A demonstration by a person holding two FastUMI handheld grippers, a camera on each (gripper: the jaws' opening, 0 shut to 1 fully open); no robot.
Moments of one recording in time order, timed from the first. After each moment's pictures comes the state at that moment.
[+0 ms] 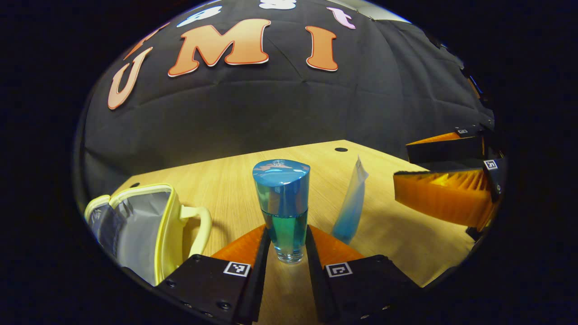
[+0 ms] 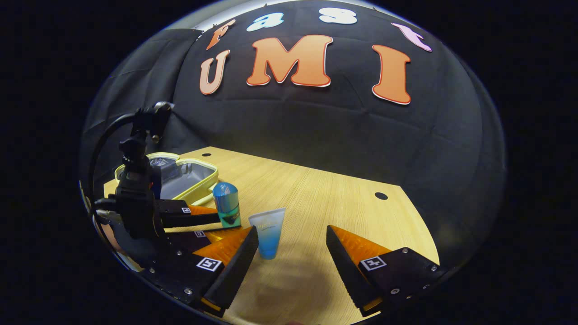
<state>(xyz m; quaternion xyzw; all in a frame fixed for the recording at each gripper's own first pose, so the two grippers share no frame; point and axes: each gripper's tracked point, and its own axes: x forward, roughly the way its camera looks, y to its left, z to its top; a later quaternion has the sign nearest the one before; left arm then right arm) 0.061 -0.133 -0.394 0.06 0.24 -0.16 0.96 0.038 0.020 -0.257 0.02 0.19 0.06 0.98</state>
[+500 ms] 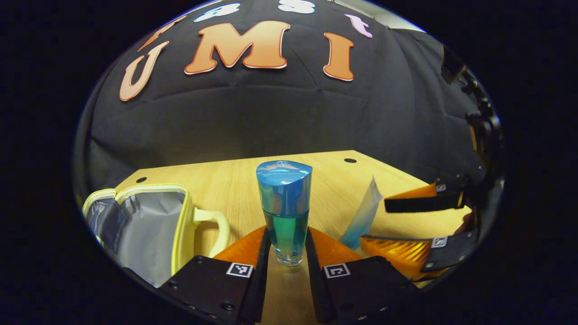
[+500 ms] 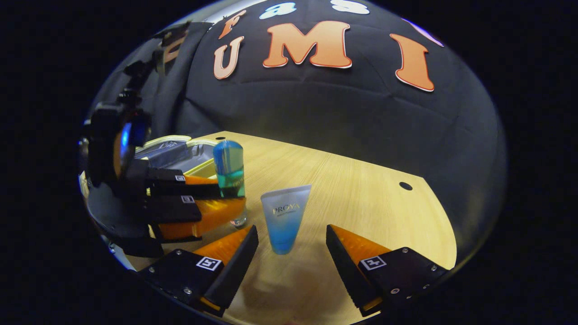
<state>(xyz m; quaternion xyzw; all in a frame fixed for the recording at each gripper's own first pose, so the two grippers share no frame) 0.065 -0.109 -0.363 0.00 0.23 -0.13 0.96 0.061 0.055 -0.304 0.02 0.22 0.12 0.97</state>
